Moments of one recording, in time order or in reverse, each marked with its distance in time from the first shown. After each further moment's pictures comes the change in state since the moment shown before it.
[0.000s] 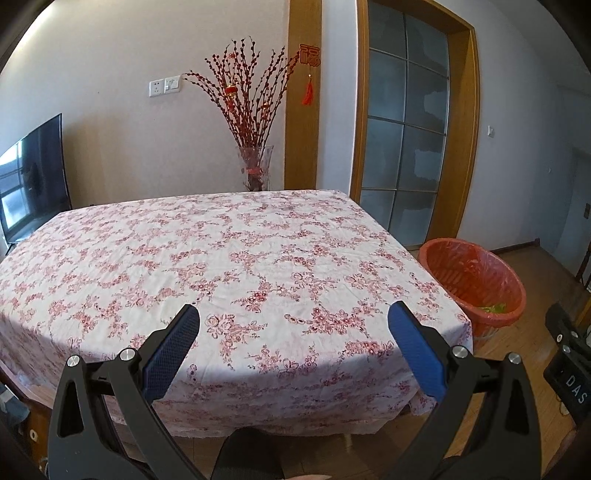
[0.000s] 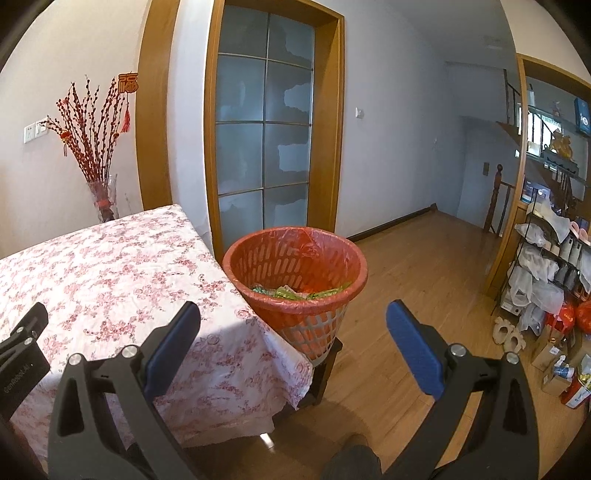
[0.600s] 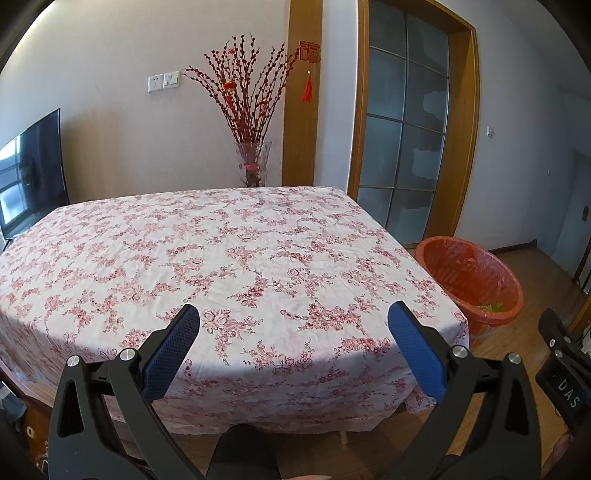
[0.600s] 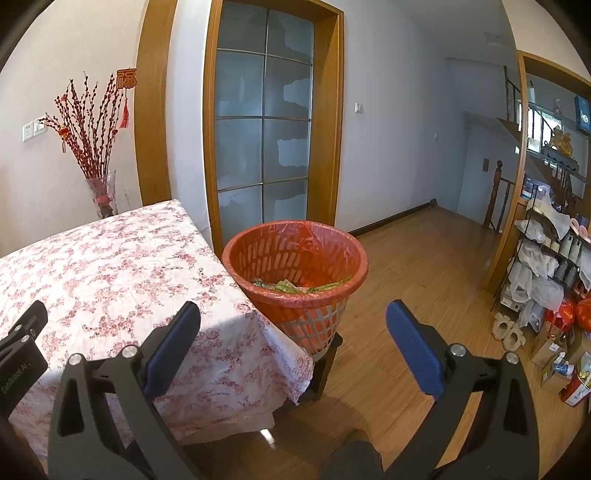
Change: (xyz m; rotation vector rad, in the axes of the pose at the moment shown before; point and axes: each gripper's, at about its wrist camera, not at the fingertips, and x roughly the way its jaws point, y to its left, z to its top) left arm 0.001 -0.001 -0.002 -0.009 0.013 -0.012; right arm 0.003 0.001 -0.004 0.004 0.020 0.000
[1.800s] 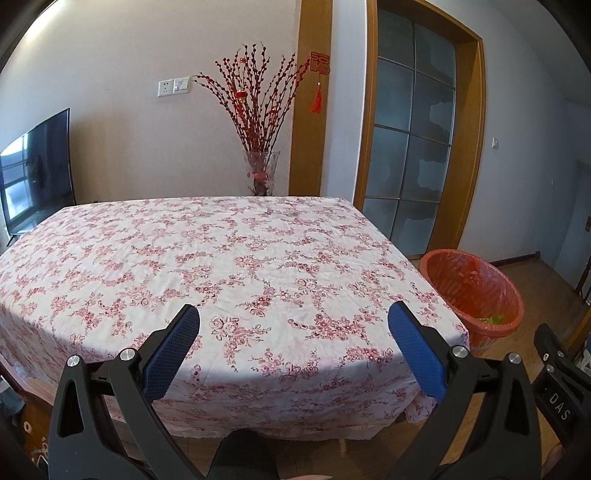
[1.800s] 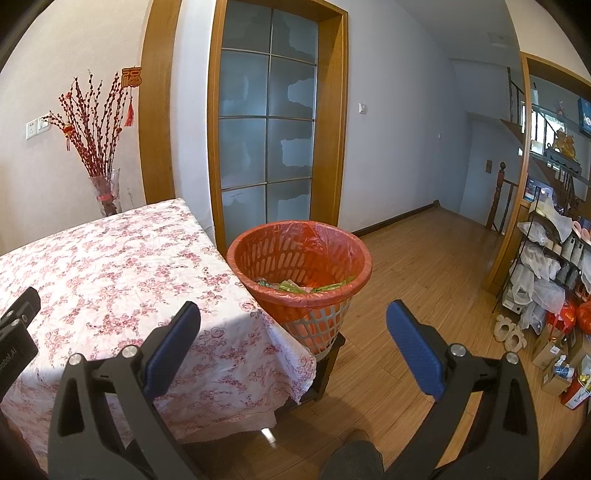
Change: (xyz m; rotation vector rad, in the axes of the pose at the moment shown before) left arm -0.008 0.004 0.005 -0.029 -0.033 0.019; right arm -0.002 0.002 0.000 -0.009 0.000 0.010
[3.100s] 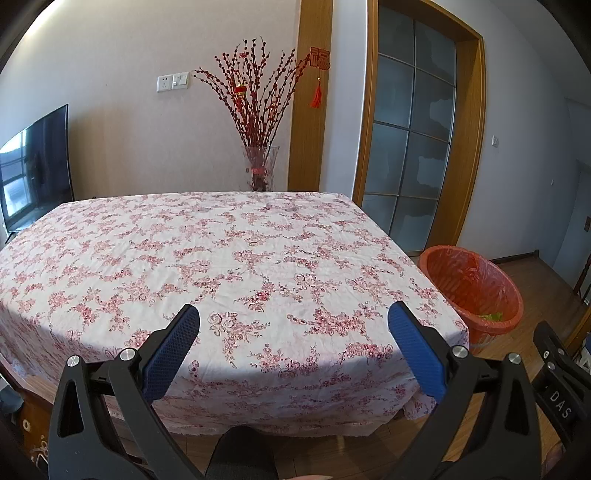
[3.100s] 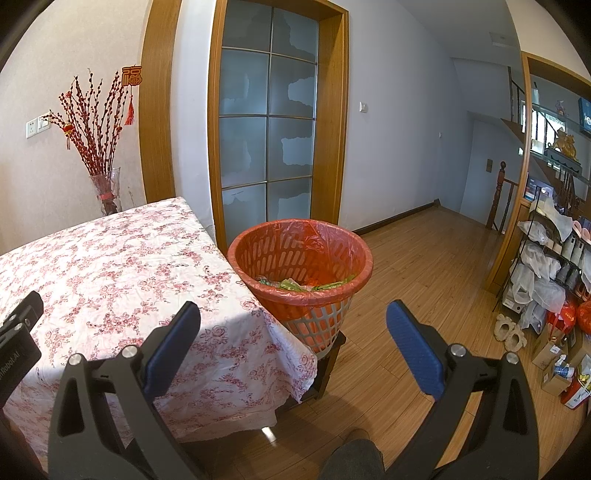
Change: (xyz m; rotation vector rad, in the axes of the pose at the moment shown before) left arm 0.001 0.001 -0.003 -0.001 0.009 -0.006; right arm 0.000 0.000 0.001 0.000 0.001 0.000
